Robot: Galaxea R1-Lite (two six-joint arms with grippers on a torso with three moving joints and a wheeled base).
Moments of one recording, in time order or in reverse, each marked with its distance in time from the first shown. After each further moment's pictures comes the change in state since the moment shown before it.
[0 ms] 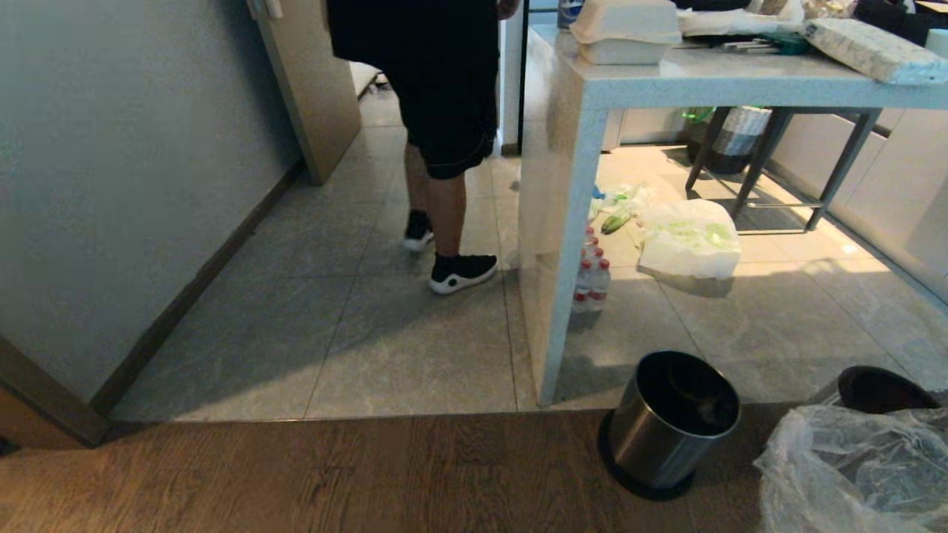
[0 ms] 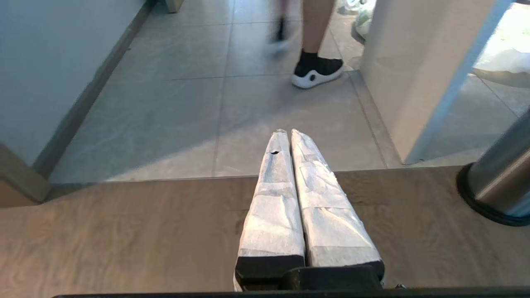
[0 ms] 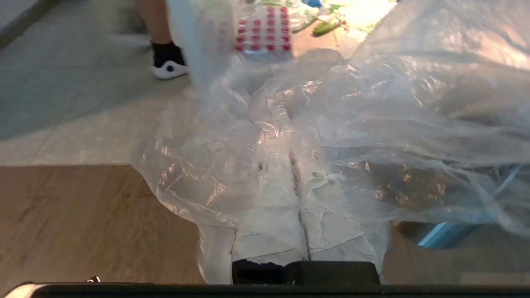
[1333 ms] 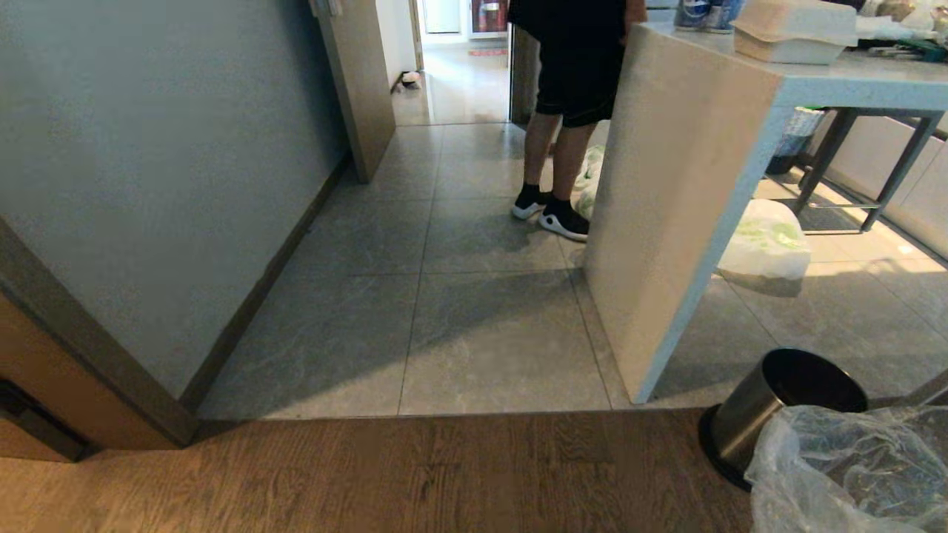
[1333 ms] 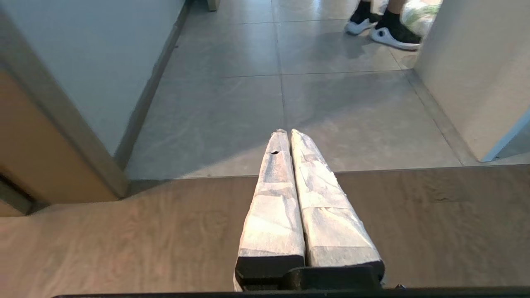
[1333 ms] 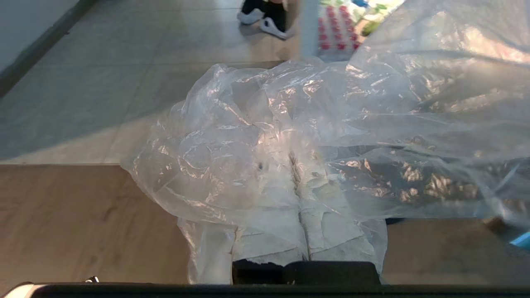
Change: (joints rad) left arm 0.000 0.000 0.000 0.000 0.000 0.003; right arm 0.000 0.001 0.000 0.000 0.000 0.001
